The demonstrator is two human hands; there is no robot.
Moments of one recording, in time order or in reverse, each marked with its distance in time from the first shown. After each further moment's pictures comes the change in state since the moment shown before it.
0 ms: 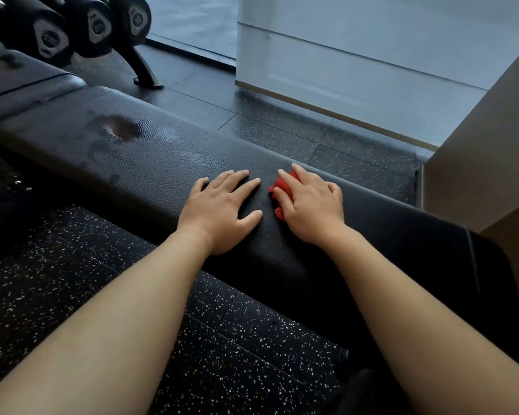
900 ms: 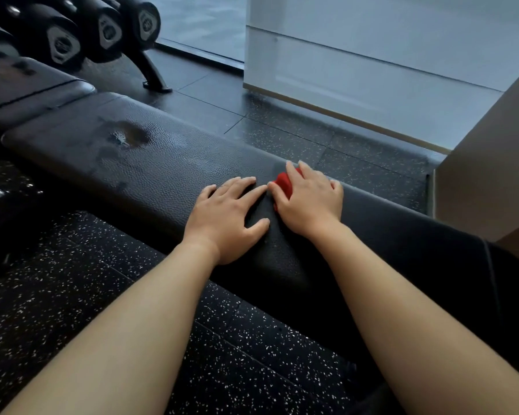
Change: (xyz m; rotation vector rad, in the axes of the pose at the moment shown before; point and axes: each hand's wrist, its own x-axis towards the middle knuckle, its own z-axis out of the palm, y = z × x) left_hand 0.001 -0.002 0.002 -0.031 0.040 0.001; right_hand 0.028 -0.014 0.006 -0.027 0.062 0.079
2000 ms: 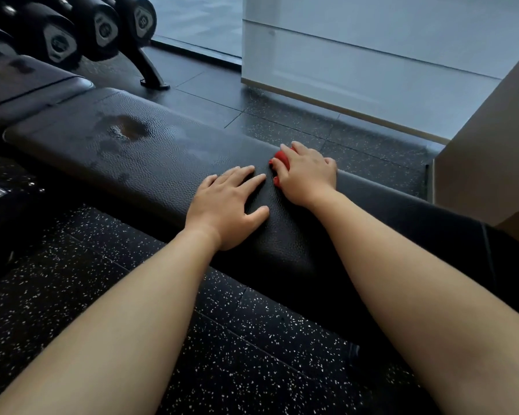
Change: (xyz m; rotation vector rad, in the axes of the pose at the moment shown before) left_hand 0.000 0.000 0.000 -0.010 -0.005 0.006; right_hand 0.027 0.003 0.002 0.026 -0.014 -0.031
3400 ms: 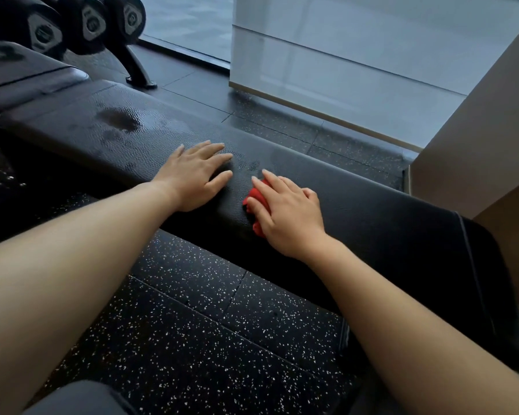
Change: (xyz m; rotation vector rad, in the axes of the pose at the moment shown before) left_hand 0.010 -0.069 -0.021 0.033 -0.034 0.052; right_hand -0.100 -0.046 -0.007 0.002 -0.025 -0.171
